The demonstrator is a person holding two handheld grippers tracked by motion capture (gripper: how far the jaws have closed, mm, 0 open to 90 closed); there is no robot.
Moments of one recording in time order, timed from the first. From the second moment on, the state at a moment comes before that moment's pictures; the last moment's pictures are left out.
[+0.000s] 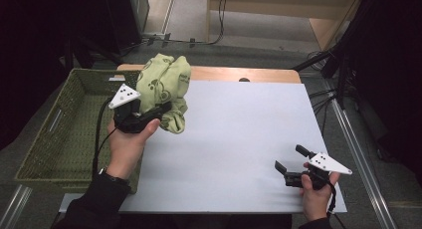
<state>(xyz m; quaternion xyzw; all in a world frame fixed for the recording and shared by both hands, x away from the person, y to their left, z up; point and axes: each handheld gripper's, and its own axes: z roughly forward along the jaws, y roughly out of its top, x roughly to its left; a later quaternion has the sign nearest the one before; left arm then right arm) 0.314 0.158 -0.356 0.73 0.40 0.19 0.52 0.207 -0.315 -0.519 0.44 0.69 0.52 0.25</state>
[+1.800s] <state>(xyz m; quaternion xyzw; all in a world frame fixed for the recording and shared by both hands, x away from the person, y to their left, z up) 0.278 0.104 -0.462 0.78 0.38 0.07 0.50 0.223 -0.245 -0.469 0.41 0.71 0.53 0.20</state>
